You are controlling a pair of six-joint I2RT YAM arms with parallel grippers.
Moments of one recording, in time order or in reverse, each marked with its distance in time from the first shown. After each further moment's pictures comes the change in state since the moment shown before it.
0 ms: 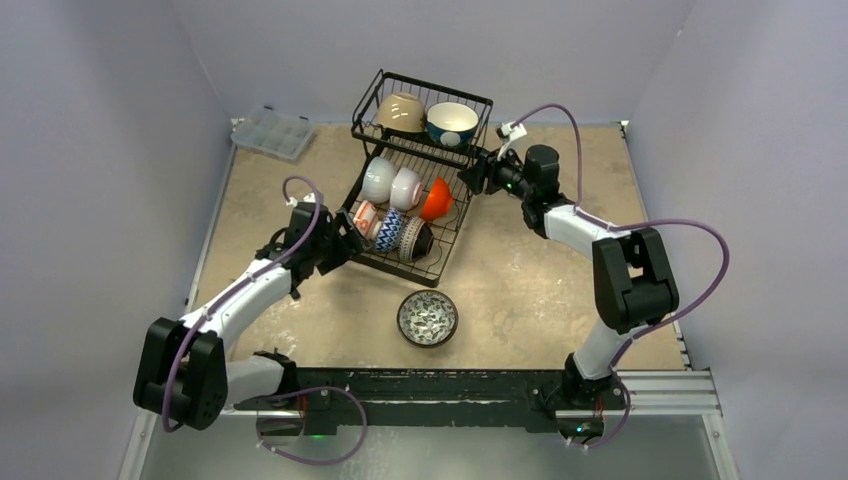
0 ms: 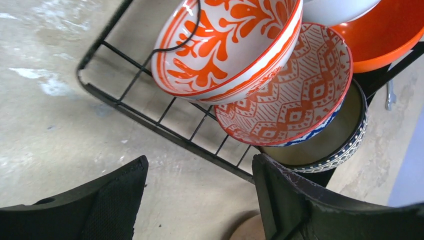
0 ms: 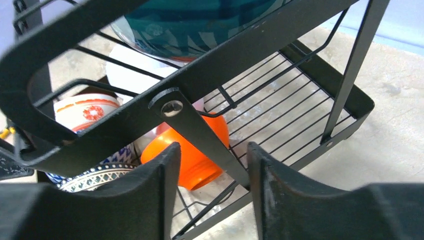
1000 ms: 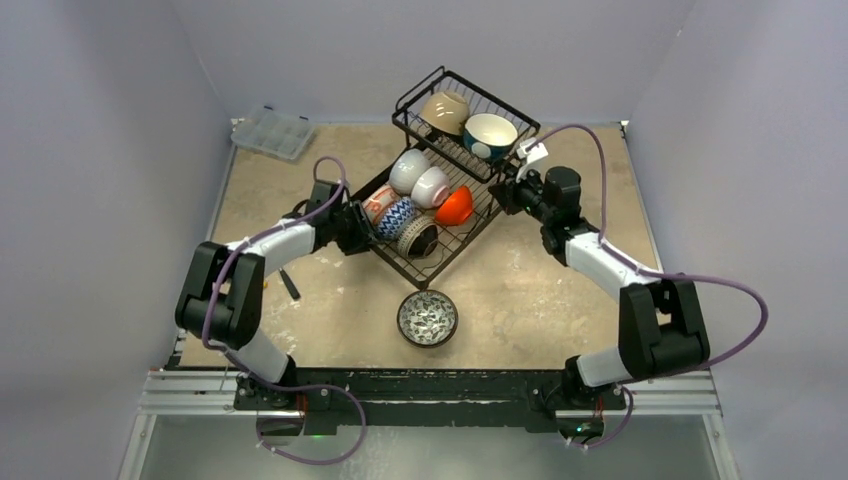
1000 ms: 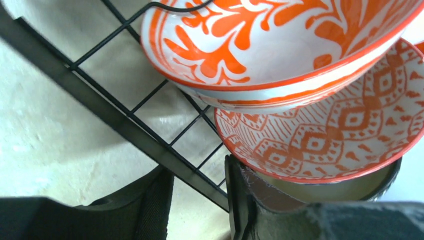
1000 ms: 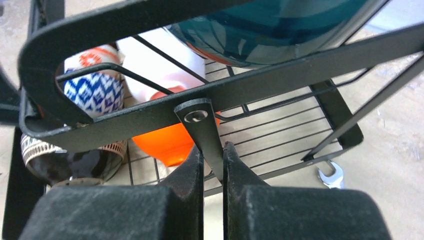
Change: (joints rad) left arm 0.025 0.402 0.174 0.108 0.208 0.056; right arm -0.026 -0.240 -0.195 -0.096 0.109 -0.161
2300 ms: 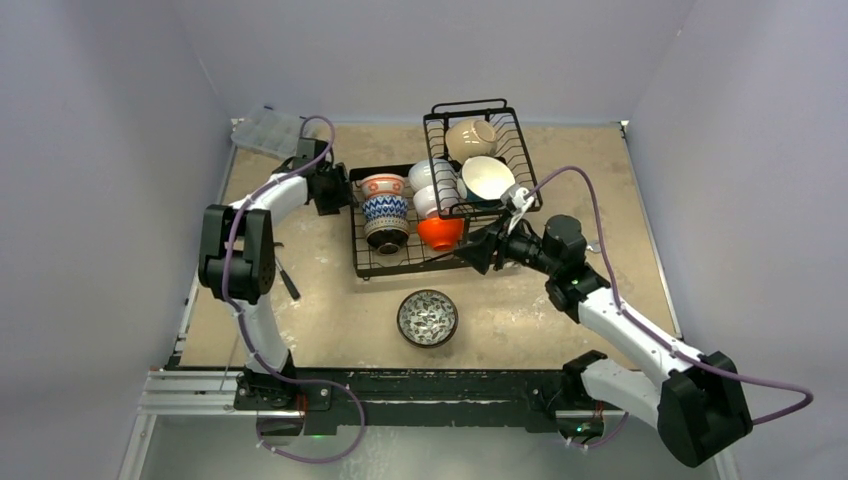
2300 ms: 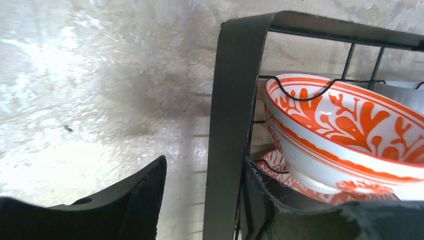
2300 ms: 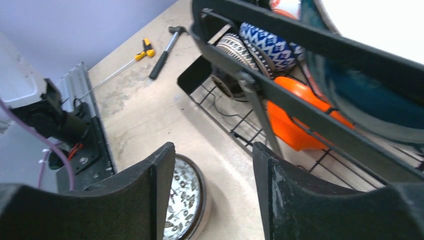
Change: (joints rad) left arm 0.160 0.334 0.475 -0.209 -0.089 0.282; right arm 0.189 -0.429 -0.297 -0.035 -0.225 0.239
